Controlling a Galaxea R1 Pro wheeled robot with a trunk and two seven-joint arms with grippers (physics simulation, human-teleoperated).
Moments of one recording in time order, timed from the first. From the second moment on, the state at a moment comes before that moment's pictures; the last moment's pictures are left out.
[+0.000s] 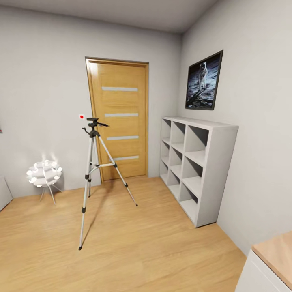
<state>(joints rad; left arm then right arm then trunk) 0.00 0.00 0.05 -0.04 0.29 -0.08 0.01 -0.01 -0.01 0.01 -0.01 0.03 -0.04 -0.01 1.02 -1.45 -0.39</state>
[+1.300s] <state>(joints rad) 0.00 0.00 0.05 -0.04 0.29 -0.08 0.01 -0.01 -0.01 0.01 -0.01 0.03 -0.03 0.00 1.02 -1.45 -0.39</state>
